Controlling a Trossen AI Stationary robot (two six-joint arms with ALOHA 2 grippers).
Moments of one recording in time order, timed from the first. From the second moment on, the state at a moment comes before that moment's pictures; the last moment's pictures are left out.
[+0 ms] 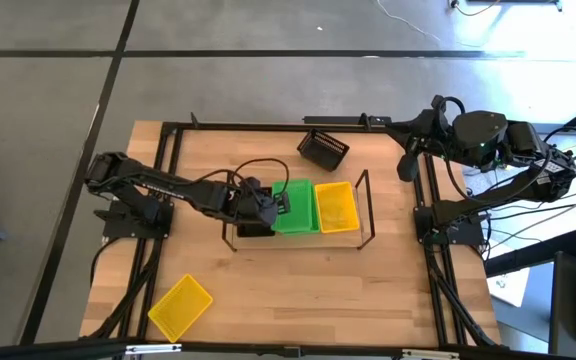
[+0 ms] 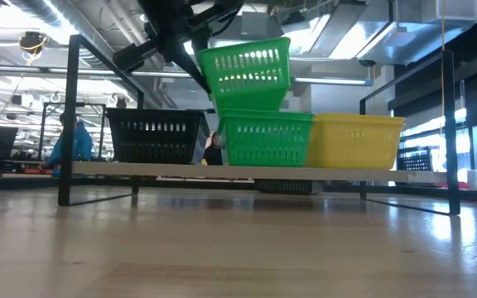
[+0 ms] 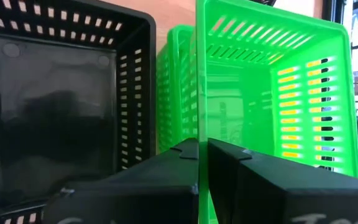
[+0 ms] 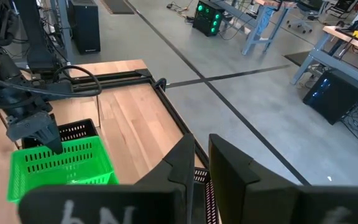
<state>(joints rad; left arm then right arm) -0.17 1.57 1.24 -0.58 -0.48 -1.77 0.05 1.04 1.60 -0.97 0.57 0.05</state>
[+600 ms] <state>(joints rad) -0.16 1.57 1.24 -0.57 -0.45 -1.72 0.05 1.04 1.60 -0.97 0.57 0.04</state>
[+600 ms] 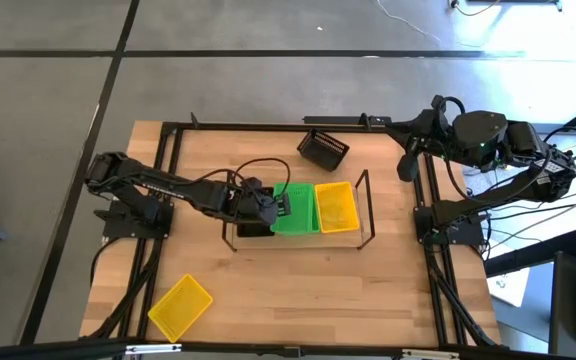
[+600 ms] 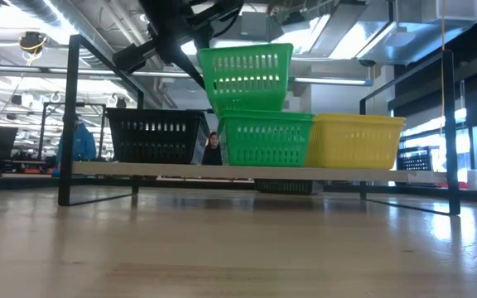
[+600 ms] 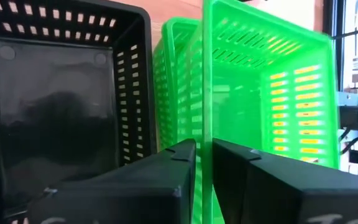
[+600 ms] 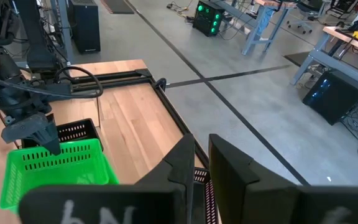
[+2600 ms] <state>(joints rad) -0.11 1.61 1.24 -0.43 -0.52 -1.74 0.05 1.04 1.60 -0.97 0.58 0.04</state>
